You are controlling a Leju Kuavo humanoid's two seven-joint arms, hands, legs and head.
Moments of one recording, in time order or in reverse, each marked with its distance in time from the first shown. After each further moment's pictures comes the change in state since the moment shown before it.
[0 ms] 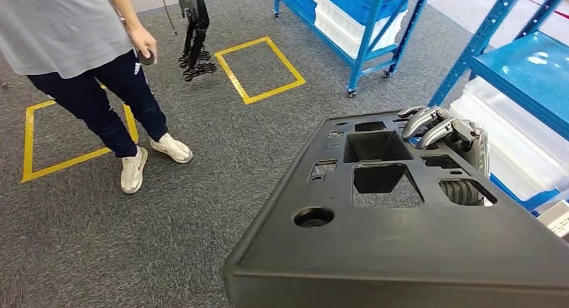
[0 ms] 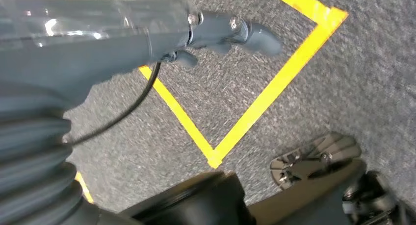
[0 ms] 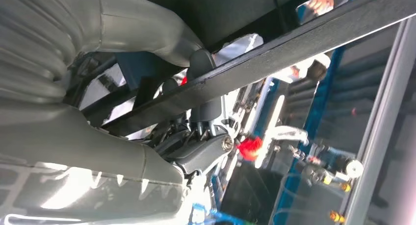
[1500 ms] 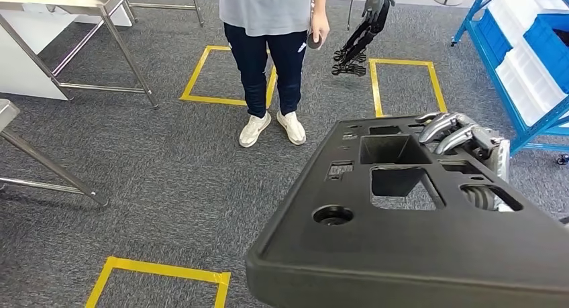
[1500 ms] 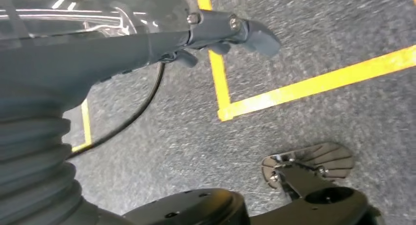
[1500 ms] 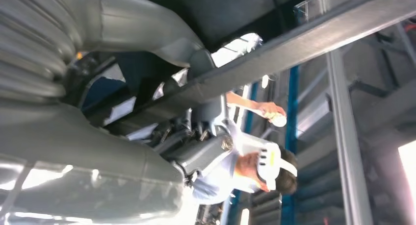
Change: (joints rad) left arm -0.013 -0.001 0.003 -0.001 -0.008 0.001 -0.001; right arm 0.011 0.017 -0.015 -0.001 -0.002 0.005 0.000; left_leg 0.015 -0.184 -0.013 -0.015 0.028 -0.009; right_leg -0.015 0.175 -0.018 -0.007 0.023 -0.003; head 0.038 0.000
